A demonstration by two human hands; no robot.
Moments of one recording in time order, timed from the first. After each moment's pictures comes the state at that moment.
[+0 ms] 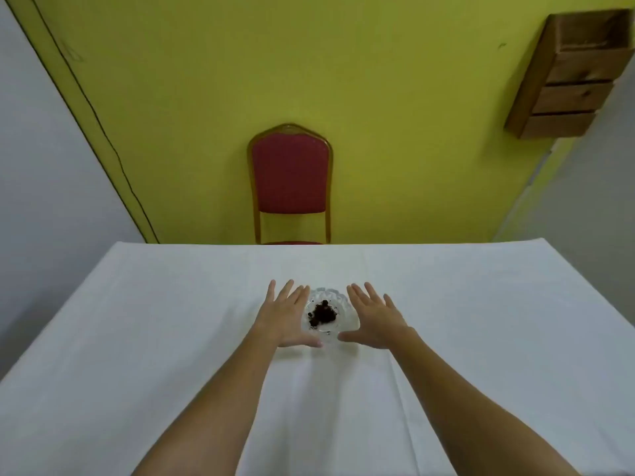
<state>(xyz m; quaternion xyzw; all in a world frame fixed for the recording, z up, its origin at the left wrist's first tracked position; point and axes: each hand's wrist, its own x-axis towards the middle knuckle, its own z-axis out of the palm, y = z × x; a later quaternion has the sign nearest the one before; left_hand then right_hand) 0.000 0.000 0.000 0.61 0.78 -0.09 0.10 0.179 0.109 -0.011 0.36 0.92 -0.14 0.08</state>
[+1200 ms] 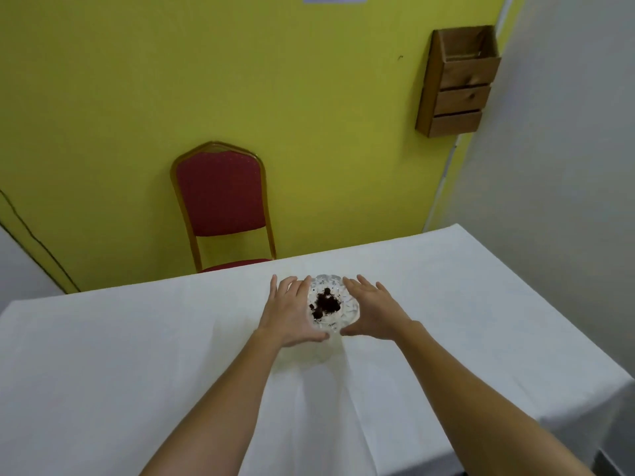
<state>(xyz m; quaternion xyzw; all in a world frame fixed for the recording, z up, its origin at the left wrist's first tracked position) 0.069 0.067 0.020 0.69 0.72 0.05 0.04 0.256 0.142 0.019 0.41 0.89 -0.17 -0.05</state>
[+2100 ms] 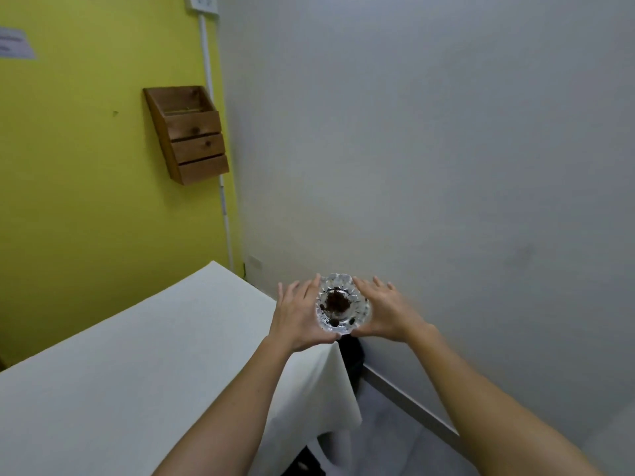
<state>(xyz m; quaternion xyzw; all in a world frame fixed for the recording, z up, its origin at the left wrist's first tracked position) 0.548 0.155 0.068 0.87 0.45 0.18 0.07 0.745 0.095 0.095 0.68 0.72 -0.04 -0.12</state>
